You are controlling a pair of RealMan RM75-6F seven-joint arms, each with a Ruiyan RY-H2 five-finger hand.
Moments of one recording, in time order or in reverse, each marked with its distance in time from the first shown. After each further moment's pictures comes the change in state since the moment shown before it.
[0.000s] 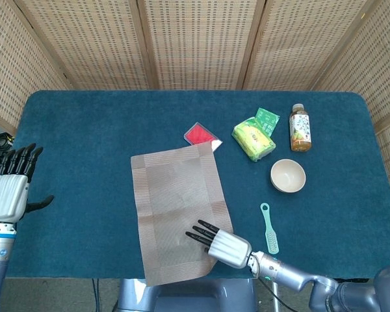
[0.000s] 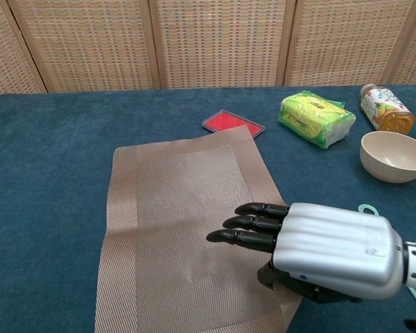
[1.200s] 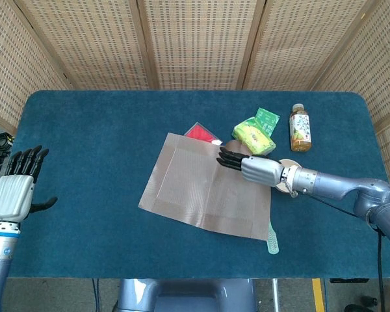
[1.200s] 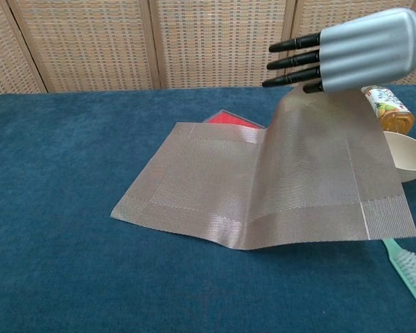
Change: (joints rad) left arm -0.014 -0.008 0.005 0.004 -0.014 -0.041 0.018; right arm 0.351 0.276 0.106 0.543 -0.240 0.054 -0.250
